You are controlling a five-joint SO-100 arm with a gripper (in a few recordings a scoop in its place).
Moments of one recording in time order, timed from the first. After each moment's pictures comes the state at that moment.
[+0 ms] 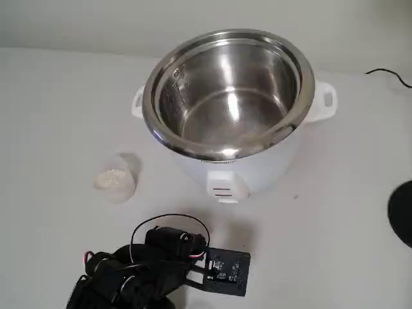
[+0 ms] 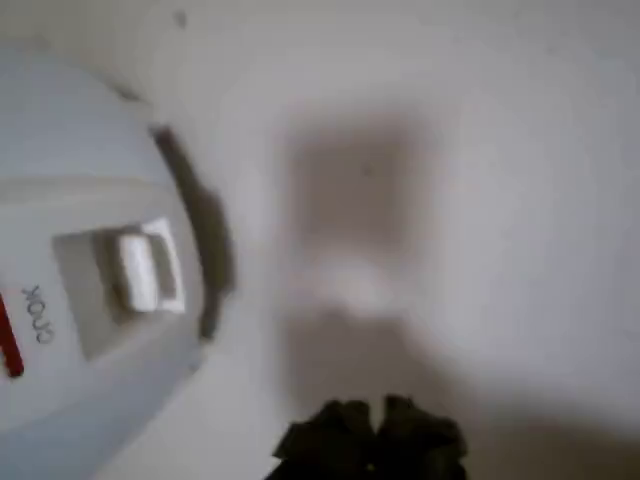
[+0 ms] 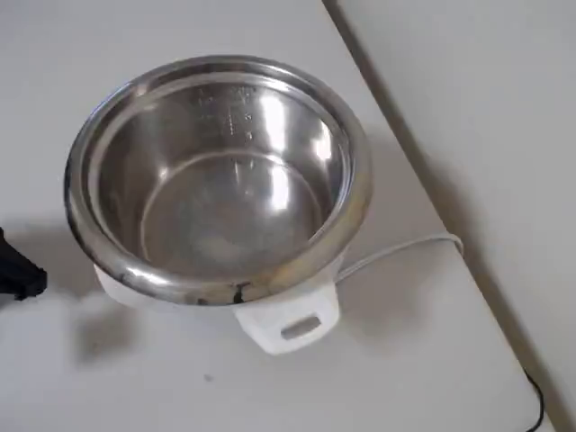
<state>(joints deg) 9.8 188.9 168.3 75.1 -8.8</state>
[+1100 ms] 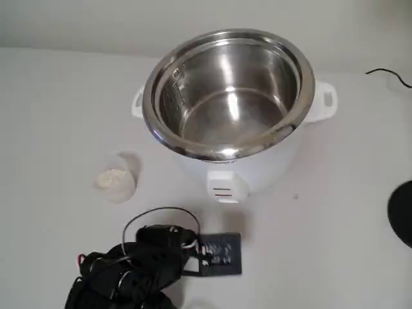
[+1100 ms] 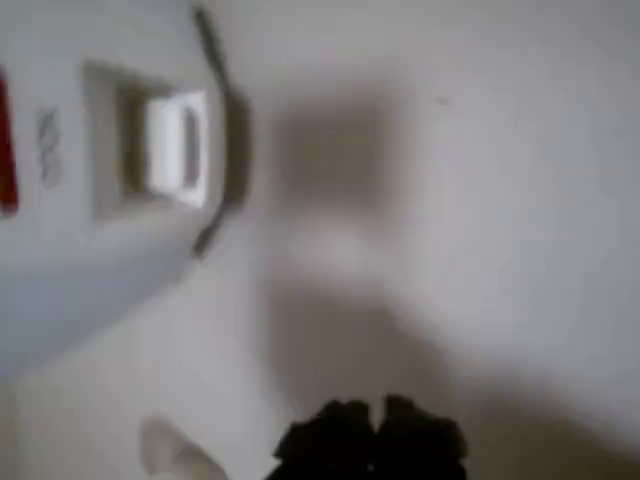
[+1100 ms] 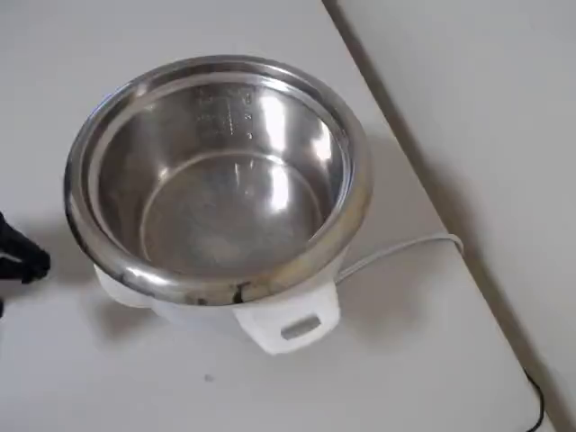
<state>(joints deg) -1.1 188.9 168.3 75.1 -17.4</state>
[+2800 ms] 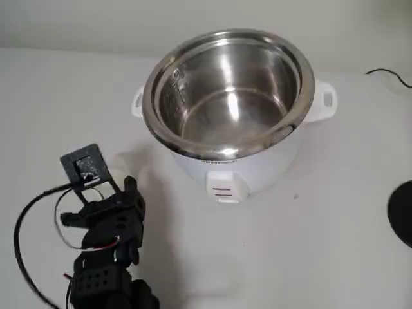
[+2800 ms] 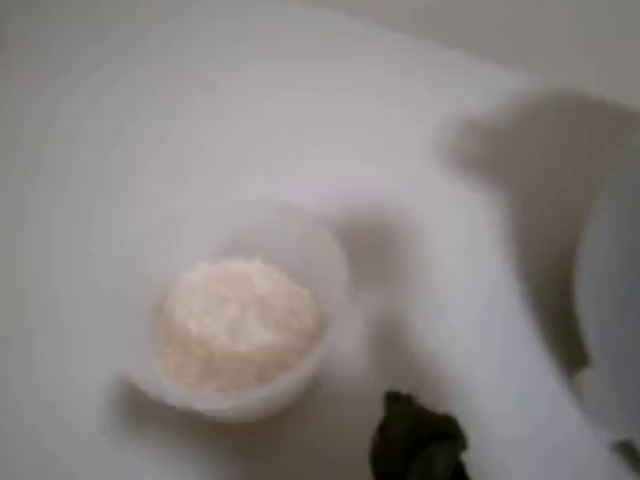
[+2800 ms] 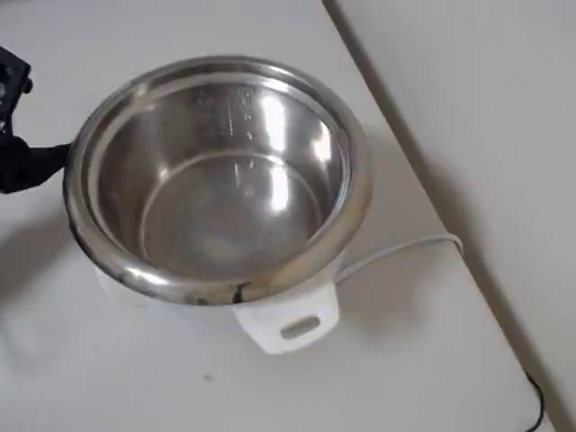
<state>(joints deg) -33.9 153.1 178.6 -2.8 -91.2</state>
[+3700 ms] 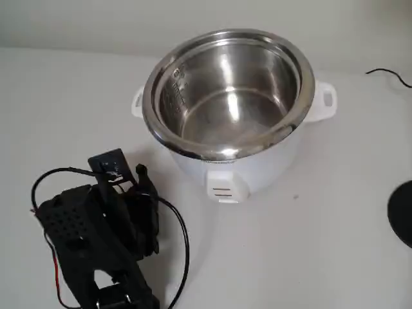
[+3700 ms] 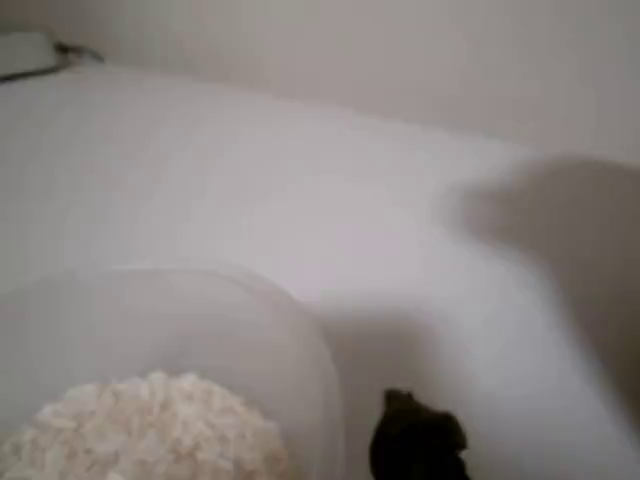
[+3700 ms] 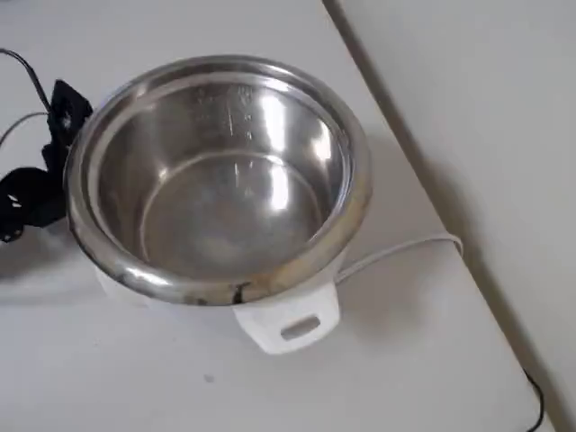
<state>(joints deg) -34.7 57.8 153.0 -89.6 -87.3</state>
